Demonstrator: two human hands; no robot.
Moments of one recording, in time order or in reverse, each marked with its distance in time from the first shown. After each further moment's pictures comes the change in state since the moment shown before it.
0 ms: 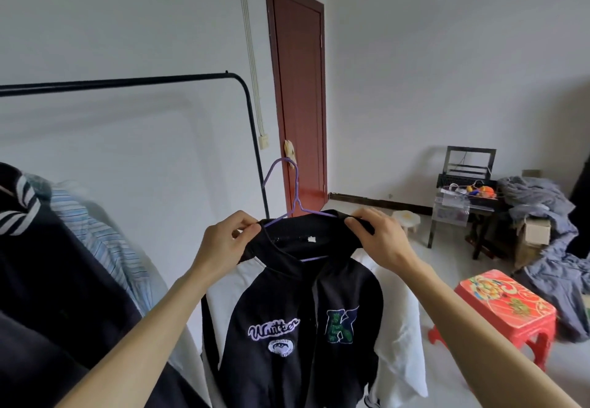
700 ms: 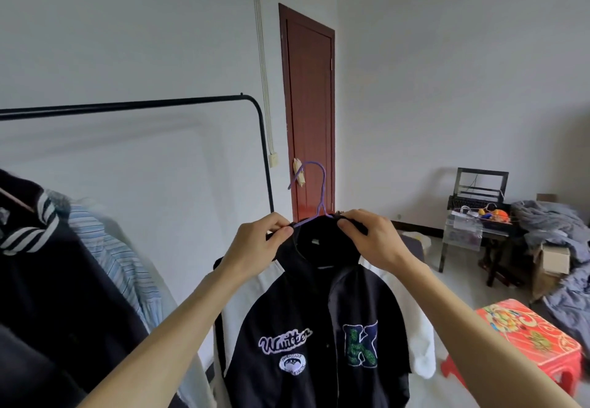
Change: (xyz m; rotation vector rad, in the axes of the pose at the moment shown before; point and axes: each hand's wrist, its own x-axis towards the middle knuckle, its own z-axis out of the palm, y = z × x) left_hand 0.026 0.038 0.007 0.040 -0.065 0.106; right_hand 0.041 -0.041 -0.007 0.138 -0.081 -0.078
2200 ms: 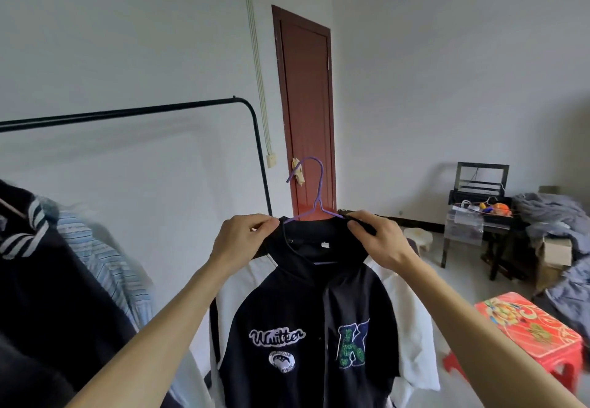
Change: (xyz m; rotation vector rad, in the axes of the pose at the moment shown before) left_hand 0.001 0.011 -0.003 -0.014 0.051 -0.086; right_hand -0.020 0.026 -0.029 0.050 -0.016 0.108
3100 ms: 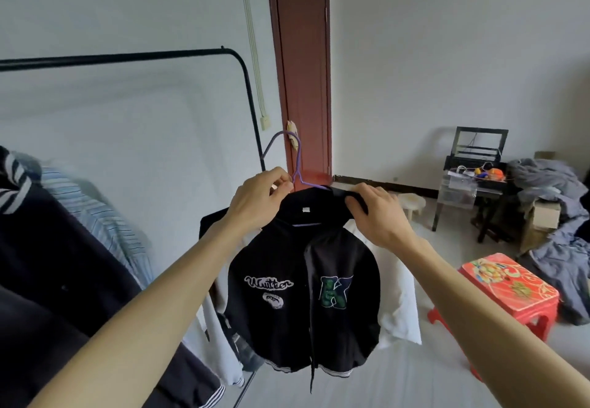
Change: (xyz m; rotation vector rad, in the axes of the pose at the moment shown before) left_hand 0.021 -0.005 0.039 0.180 -0.105 0.139; right_hand -0.012 0.025 0.029 -0.319 0.072 -0.096
